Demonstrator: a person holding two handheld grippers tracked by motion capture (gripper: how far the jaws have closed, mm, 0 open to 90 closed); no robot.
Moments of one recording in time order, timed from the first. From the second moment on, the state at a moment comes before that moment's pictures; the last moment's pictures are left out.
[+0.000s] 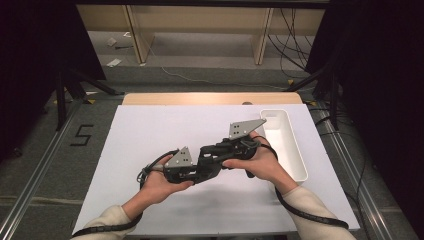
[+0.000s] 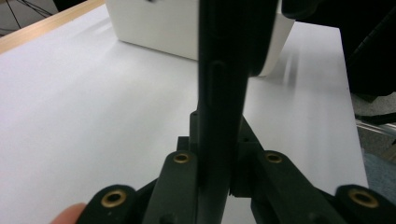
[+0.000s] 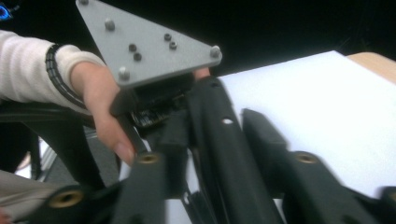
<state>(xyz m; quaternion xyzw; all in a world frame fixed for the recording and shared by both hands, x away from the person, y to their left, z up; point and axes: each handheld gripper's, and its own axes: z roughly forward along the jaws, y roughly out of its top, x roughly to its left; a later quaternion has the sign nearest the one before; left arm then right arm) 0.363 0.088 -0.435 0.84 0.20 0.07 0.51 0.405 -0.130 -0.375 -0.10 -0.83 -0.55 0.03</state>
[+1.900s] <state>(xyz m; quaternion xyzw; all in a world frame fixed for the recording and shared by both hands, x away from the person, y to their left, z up) 0.369 0.083 -0.425 0.78 0.33 0.16 0.50 0.405 -0.134 -0.390 -0.25 -0.74 -0.61 -0.12</state>
